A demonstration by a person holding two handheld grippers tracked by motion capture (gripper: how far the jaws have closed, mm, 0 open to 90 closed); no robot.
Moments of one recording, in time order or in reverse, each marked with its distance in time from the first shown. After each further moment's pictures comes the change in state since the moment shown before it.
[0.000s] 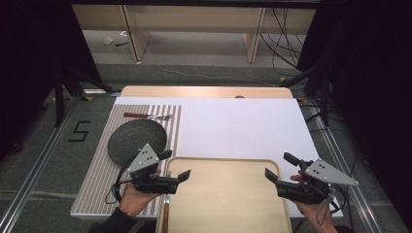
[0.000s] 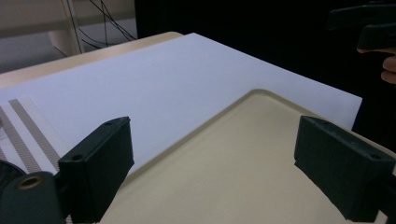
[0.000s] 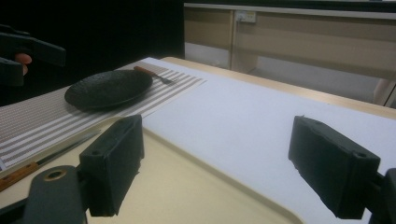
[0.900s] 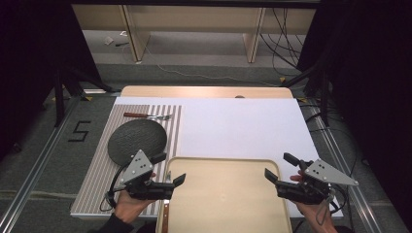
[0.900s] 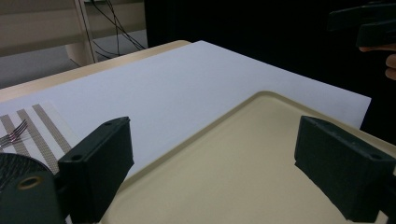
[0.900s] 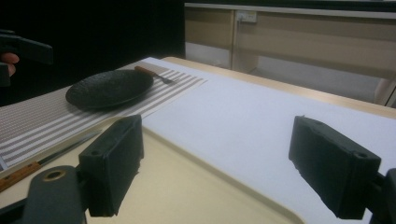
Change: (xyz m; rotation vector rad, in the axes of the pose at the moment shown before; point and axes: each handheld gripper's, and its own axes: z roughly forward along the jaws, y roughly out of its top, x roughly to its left) left arm -0.005 -0.009 -0.014 -0.028 0.031 0.020; right arm 0.000 0.000 0.000 0.000 0.002 -0.001
